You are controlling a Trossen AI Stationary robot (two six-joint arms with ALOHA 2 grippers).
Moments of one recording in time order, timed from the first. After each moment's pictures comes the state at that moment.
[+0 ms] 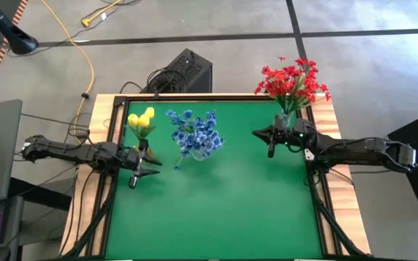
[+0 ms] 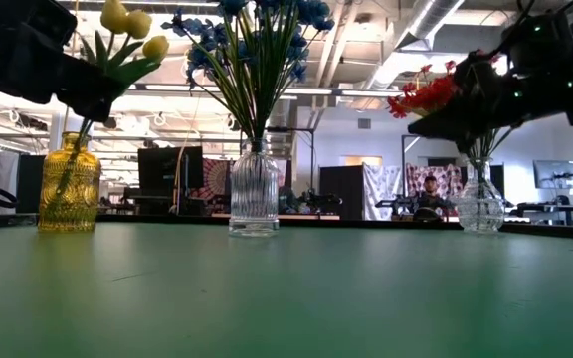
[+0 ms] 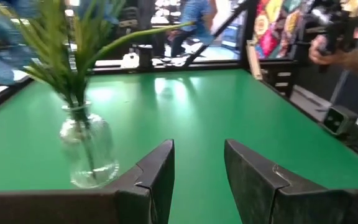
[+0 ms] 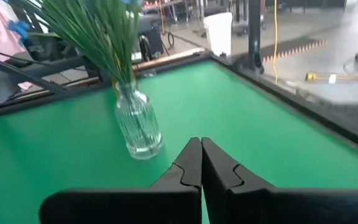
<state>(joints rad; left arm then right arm) -0.12 0.28 0.09 0.06 0.03 -0.02 -0.42 0.81 0.16 0.51 -0.16 0.15</state>
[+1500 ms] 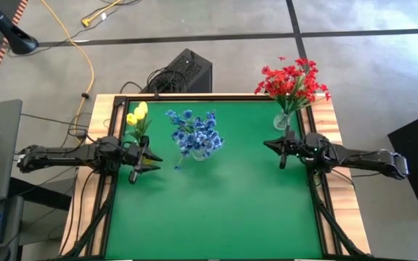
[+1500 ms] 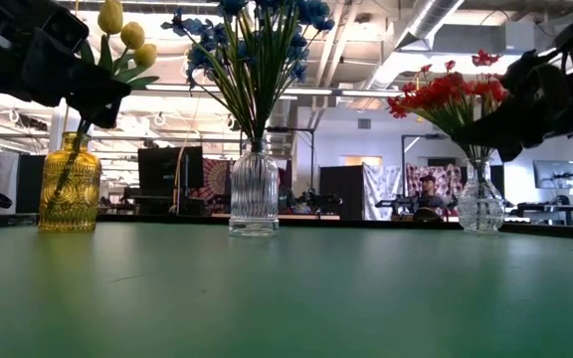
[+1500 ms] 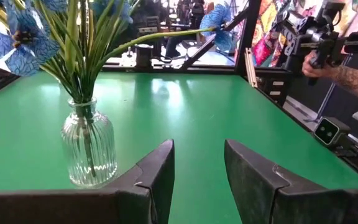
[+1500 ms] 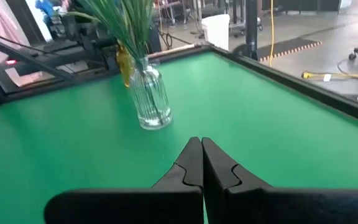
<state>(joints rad) 0.08 0.28 0.09 0.07 0.25 -0.06 -0.21 0.19 0.01 0.04 0.07 0.18</state>
